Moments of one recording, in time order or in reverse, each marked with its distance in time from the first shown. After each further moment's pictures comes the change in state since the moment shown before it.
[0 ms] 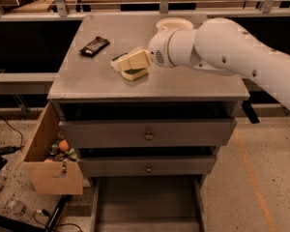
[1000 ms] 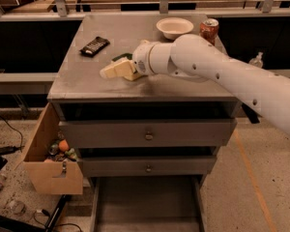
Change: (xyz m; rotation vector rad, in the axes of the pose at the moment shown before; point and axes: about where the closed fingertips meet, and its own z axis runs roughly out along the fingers) arm 0.029 0.014 0.081 -0.087 -0.014 0.054
